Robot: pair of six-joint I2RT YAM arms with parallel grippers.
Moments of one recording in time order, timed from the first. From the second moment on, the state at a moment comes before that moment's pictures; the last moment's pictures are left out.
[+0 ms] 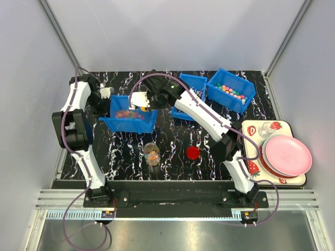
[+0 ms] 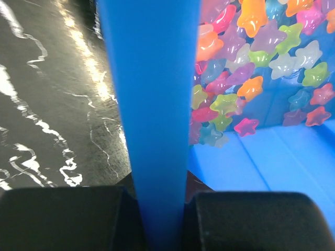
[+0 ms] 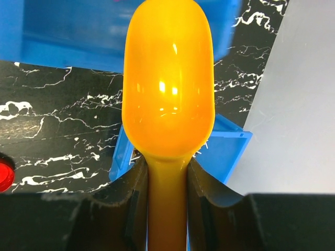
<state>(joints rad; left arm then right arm) 0.16 1.97 1.74 -1.30 0.33 0.29 0.88 2.23 2.50 -1.22 0.14 -0.99</state>
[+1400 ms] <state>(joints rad) 0.09 1.98 1.73 -1.27 0.08 0.23 0.90 2.26 2.41 -1.13 0.18 -1.08</state>
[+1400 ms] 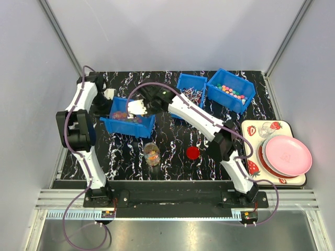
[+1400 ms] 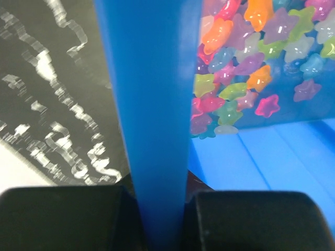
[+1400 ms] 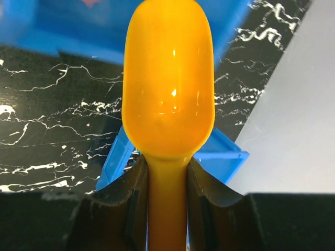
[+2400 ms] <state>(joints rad) 0.22 2.18 1.71 -1.27 0.79 0.24 0.82 2.03 2.40 -0.74 0.24 -0.84</state>
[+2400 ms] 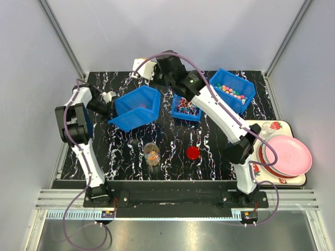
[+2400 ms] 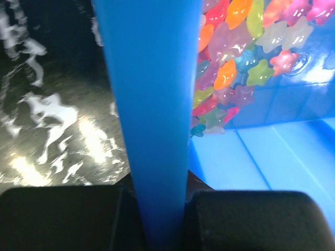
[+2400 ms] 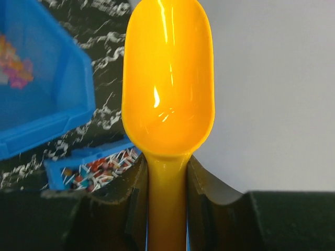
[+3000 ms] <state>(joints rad) 0.12 1.88 1.48 -1.00 0.42 0.12 0.88 2.18 2.39 -1.09 0.19 -1.06</state>
